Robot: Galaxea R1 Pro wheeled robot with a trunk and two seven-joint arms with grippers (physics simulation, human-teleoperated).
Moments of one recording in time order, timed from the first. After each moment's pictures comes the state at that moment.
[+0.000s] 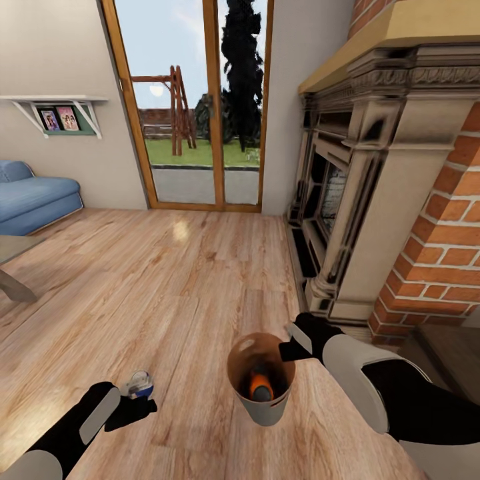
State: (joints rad) left arm -0.52 0.25 -0.28 -0.72 0.78 0.76 0.23; right arm -1.11 0.12 0.14 -0.03 -0.06 0.74 -0.02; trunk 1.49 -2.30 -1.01
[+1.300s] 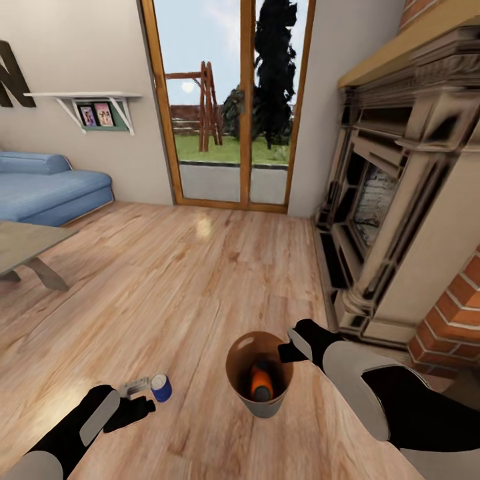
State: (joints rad) left arm -0.52 0.24 -0.28 -0.69 0.79 0.70 0.23; right arm -1.08 0.12 0.13 -0.03 -0.07 0.63 -0.03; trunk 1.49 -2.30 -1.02
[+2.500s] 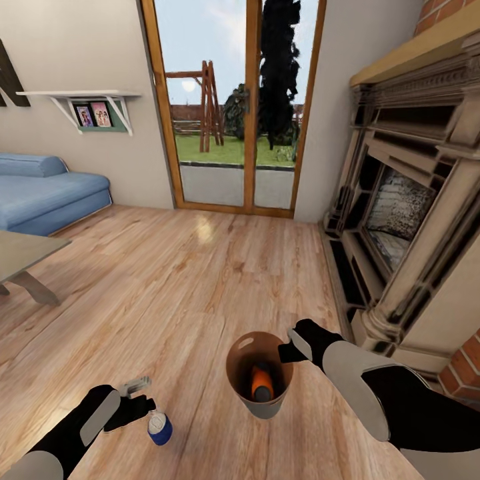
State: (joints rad) left arm -0.52 0.24 -0.28 -0.69 0.78 0.68 0.23; right arm -1.08 0.12 0.14 -0.03 -0.06 0.63 -0.03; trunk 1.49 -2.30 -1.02
